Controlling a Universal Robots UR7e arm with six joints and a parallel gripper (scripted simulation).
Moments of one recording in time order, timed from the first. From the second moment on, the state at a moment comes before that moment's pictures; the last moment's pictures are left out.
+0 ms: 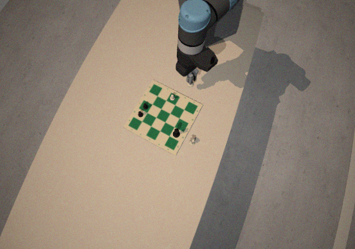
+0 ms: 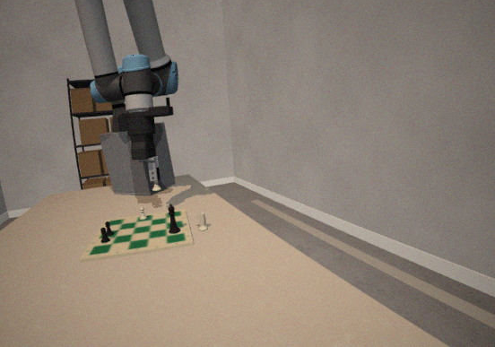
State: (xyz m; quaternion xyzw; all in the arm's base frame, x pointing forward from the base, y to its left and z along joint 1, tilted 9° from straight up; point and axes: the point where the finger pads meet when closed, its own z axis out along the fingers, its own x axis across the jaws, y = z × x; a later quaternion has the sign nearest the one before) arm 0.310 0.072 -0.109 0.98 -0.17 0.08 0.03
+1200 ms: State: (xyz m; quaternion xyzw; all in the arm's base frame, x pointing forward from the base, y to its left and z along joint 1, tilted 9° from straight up) arm 0.304 0.075 -0.074 0.98 -0.17 0.07 0.03
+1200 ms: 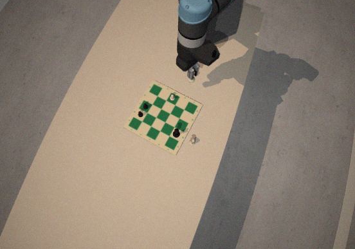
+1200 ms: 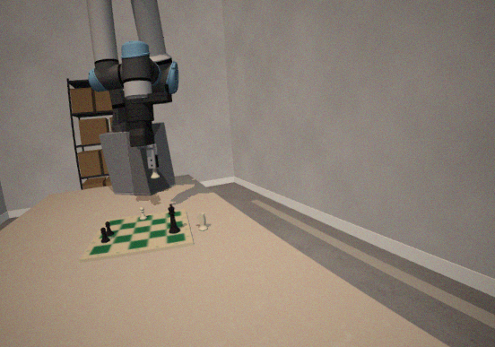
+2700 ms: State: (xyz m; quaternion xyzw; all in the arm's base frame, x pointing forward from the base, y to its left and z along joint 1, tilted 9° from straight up) arm 0.476 0.074 -0.043 1.00 -0.01 0.07 0.04
